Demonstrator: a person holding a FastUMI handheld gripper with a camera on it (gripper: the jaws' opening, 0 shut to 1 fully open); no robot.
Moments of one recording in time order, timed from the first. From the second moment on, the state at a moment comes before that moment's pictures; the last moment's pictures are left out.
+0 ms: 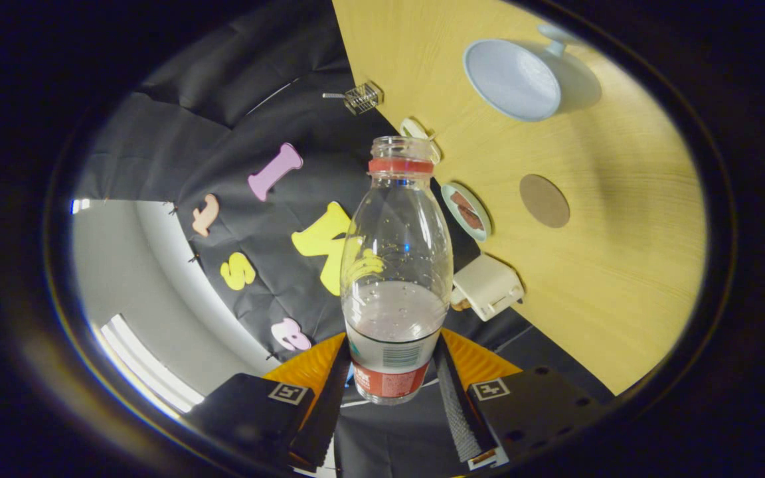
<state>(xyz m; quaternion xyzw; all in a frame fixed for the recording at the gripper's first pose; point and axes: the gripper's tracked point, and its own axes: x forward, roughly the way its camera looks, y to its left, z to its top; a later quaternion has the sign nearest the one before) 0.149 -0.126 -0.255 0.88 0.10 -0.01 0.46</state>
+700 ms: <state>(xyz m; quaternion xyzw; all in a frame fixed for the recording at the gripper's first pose) 0.146 -0.103 -0.269 0.80 0.15 0.01 0.58</state>
